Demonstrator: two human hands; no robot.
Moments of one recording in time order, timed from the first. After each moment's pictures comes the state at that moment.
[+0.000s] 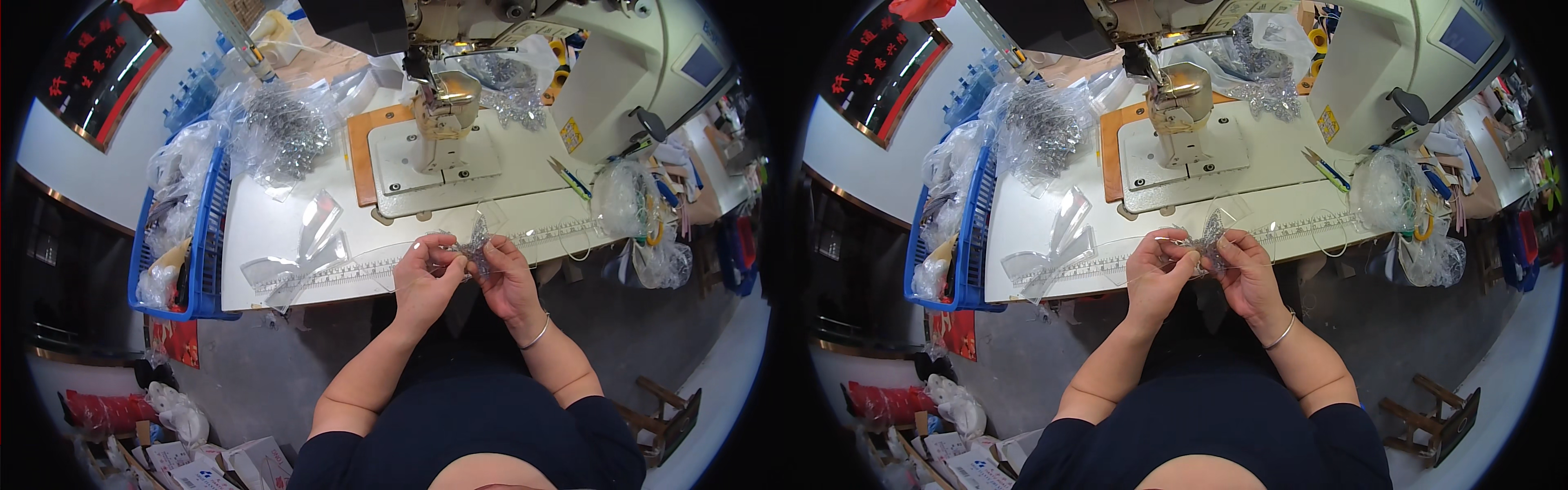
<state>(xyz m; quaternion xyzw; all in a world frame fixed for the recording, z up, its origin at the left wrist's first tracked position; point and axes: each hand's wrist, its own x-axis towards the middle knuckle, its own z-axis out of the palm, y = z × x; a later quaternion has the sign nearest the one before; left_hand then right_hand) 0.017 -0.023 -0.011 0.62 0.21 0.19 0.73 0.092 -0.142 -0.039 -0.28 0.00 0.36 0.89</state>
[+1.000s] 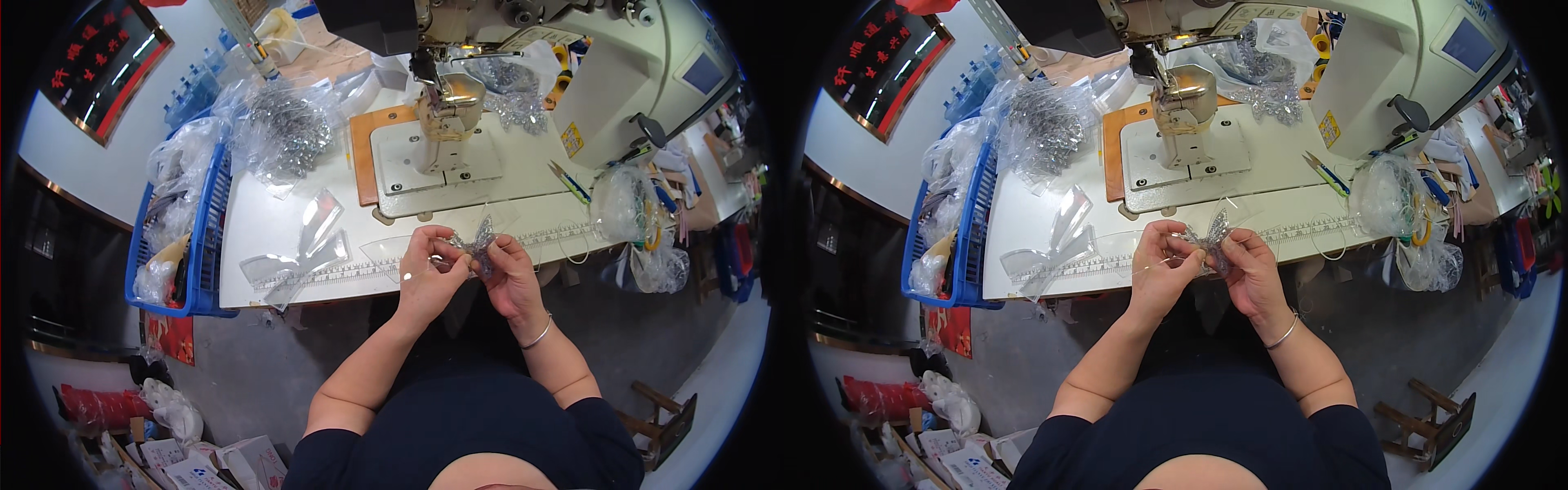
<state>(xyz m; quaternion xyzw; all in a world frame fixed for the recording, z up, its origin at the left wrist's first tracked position) 0.023 -0.019 -0.008 0.69 0.20 0.18 0.68 0.096 -0.145 -0.039 -0.30 -0.03 0.34 0.89</state>
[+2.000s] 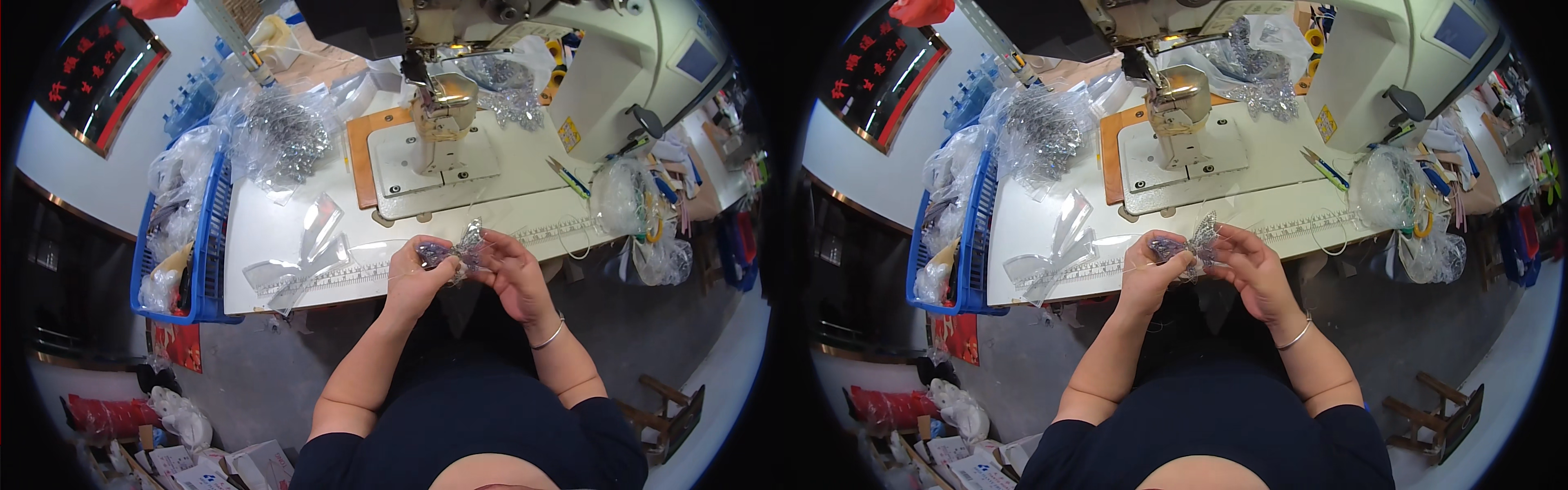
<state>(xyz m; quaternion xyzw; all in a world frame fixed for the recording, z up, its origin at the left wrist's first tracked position) 0.017 -0.001 -0.021 0.62 0.22 0.13 0.74 0.091 -0.158 -0.026 -0.36 -0.16 0.35 0.85</state>
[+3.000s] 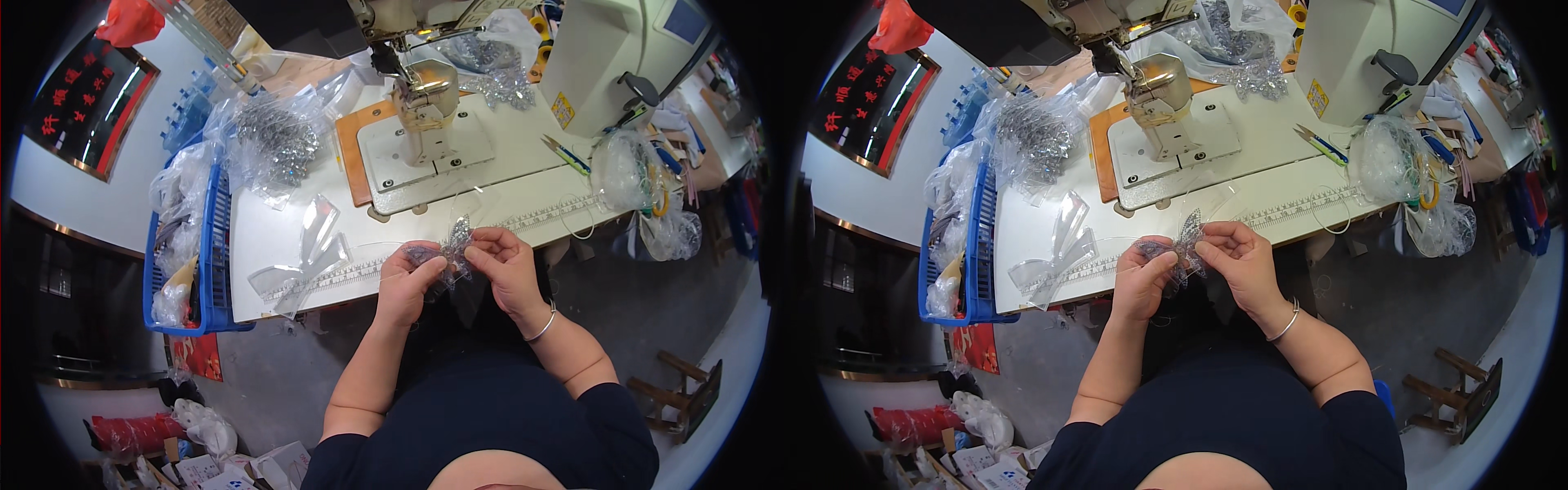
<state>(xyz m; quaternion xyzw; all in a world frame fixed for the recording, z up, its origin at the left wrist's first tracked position) 0.000 0.005 -0.029 0.45 0.16 0.10 0.87 0.079 -0.141 -0.027 -0.47 -0.11 0.27 0.84</state>
